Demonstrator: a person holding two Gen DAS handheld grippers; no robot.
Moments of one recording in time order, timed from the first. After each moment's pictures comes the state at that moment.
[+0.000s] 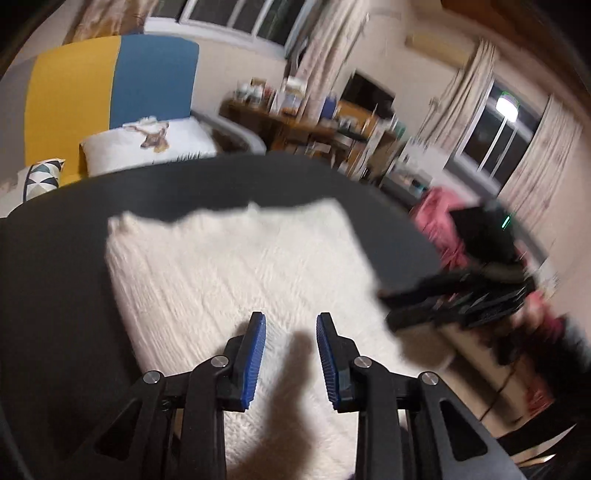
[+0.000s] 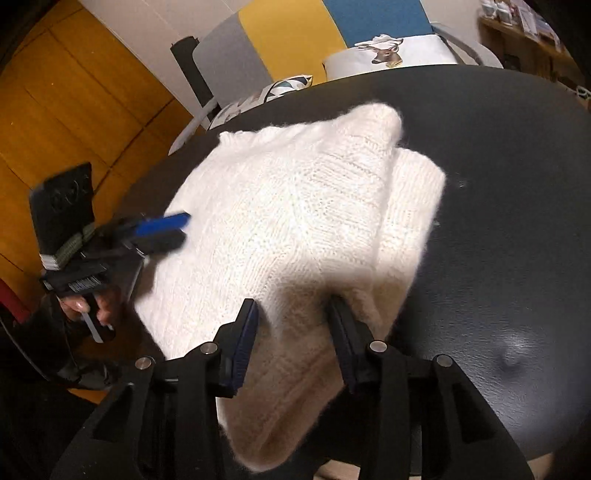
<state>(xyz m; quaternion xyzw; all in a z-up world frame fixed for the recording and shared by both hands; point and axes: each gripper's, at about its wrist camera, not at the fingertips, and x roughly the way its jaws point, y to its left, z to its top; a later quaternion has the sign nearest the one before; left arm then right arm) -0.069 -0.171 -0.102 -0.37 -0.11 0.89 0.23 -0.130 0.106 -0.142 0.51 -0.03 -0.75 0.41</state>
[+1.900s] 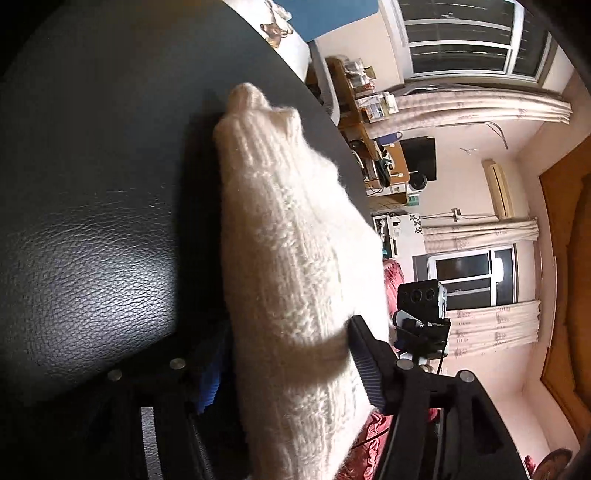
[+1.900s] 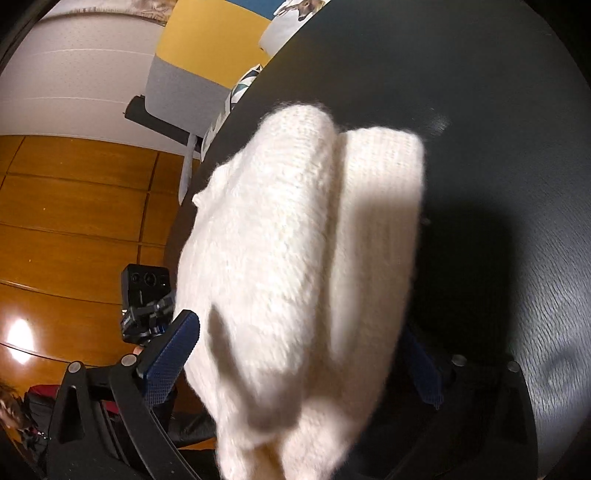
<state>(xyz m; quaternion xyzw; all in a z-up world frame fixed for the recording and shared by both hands) -0.118 -0.259 -0.210 -0.49 -0.46 0.71 0.21 -0.215 0.124 -0.209 0.62 -0.26 -0.64 0.38</state>
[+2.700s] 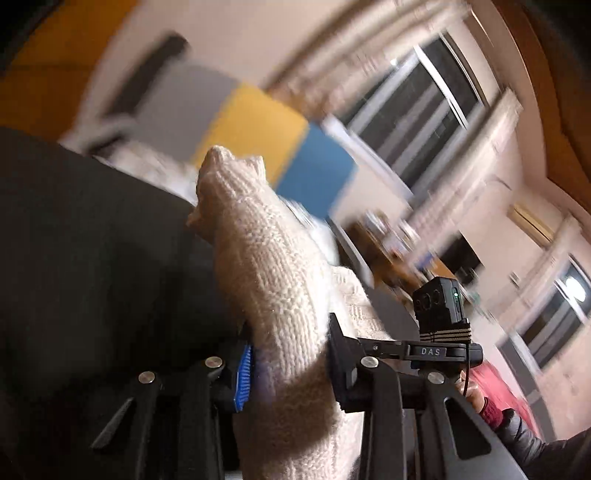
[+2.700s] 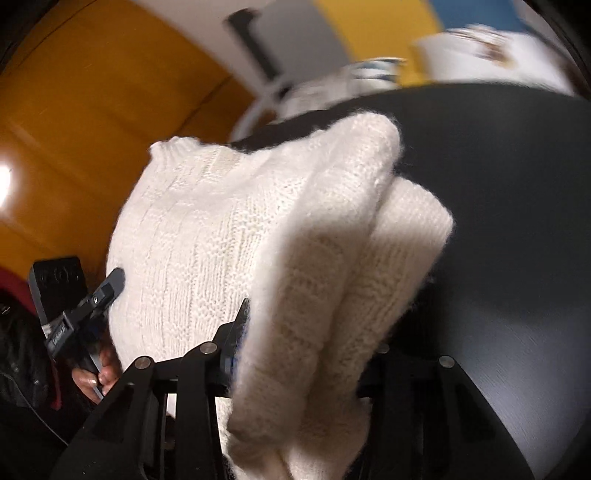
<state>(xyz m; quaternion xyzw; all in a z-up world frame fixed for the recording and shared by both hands) 0.097 -0.340 -0.066 -0.20 -0.32 0.92 -0.07 -0.163 -0.120 -0.122 0.51 -0.03 -0.65 0.56</state>
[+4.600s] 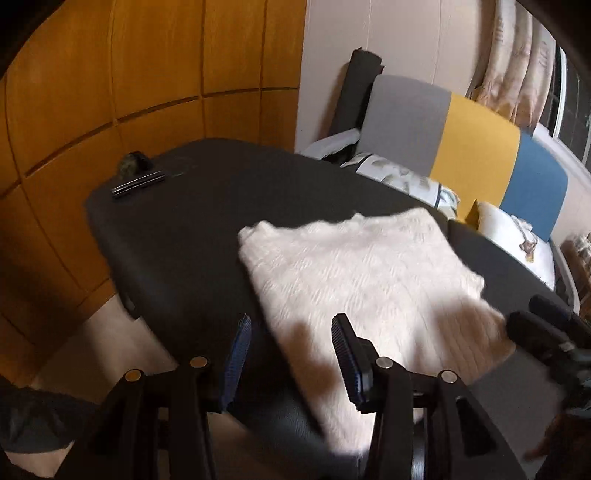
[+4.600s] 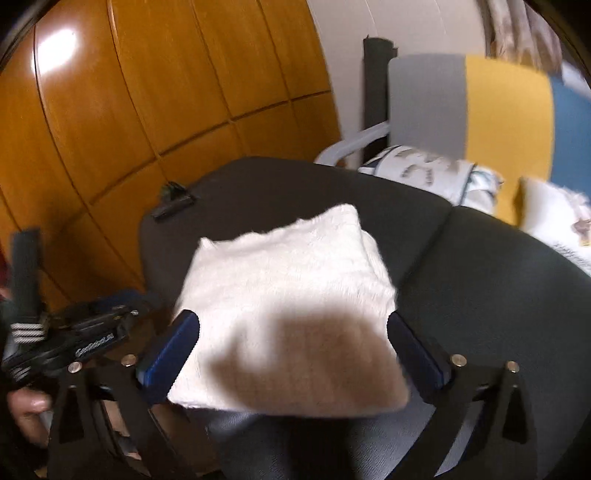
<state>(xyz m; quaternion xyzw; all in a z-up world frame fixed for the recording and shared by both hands) 0.171 -0.361 -0.073 -0.31 -0.23 0.79 -0.47 -0.020 -0.268 -0.066 0.35 0.14 -0.72 0.58</state>
